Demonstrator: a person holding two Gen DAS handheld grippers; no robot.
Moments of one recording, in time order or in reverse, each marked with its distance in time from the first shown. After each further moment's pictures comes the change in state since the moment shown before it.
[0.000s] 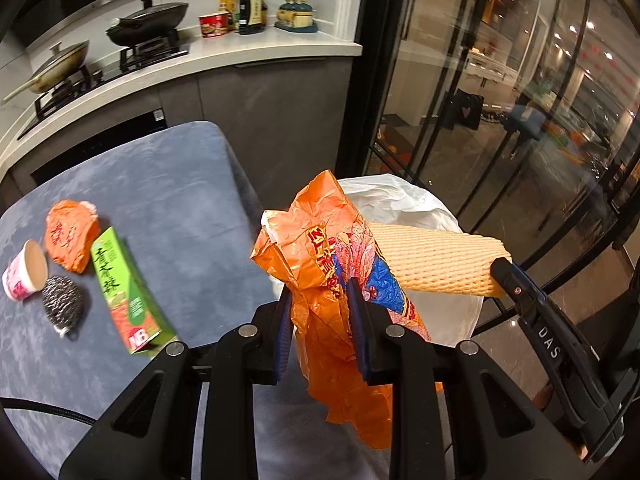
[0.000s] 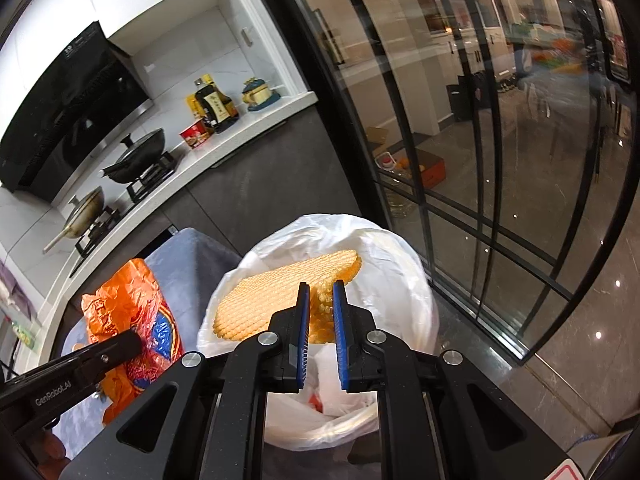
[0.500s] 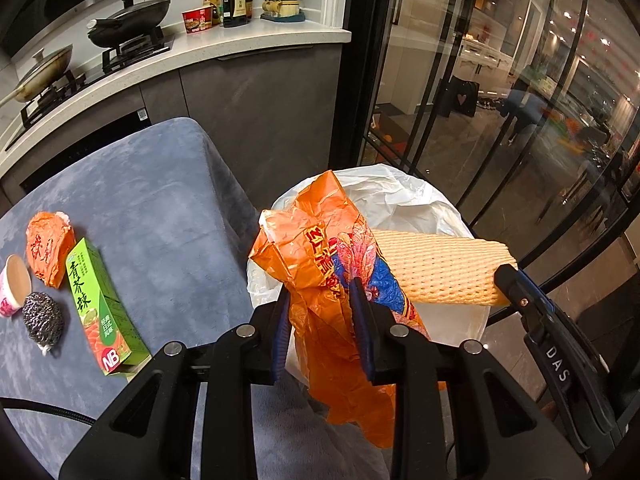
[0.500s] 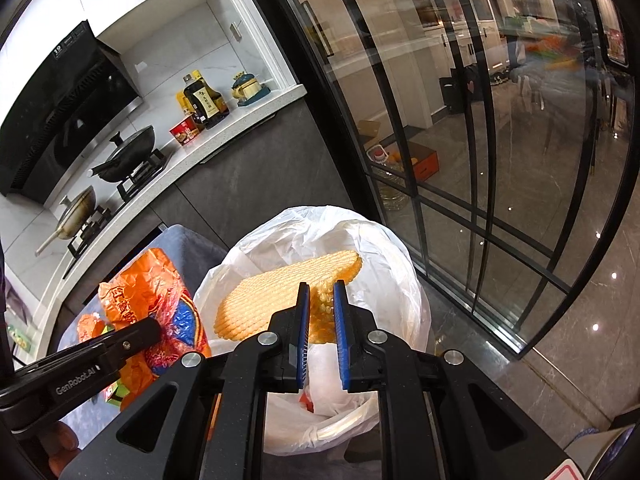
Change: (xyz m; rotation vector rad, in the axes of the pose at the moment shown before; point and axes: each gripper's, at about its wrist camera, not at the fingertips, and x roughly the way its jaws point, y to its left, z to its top) left arm 0.028 -0.012 0.007 0.035 0.027 0.002; right arm 0.011 -0.008 0.001 0.012 0.016 -0.022
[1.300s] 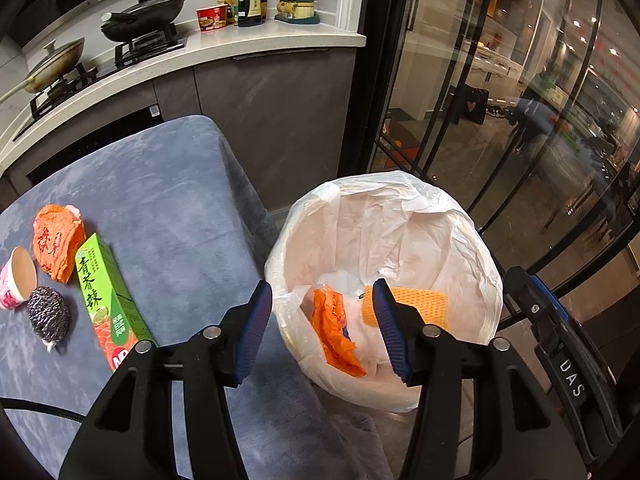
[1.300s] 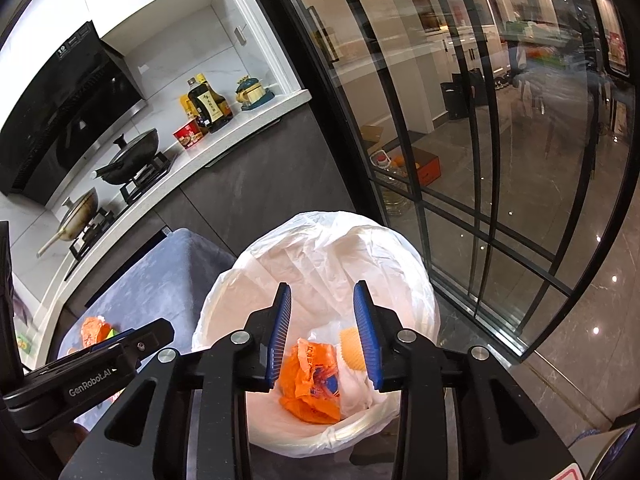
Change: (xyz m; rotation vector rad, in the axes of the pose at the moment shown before) left arm -0.002 0.014 0.001 -0.043 -0.010 0.018; right arm -0.003 0.012 -0.002 -0.006 -0.019 0.005
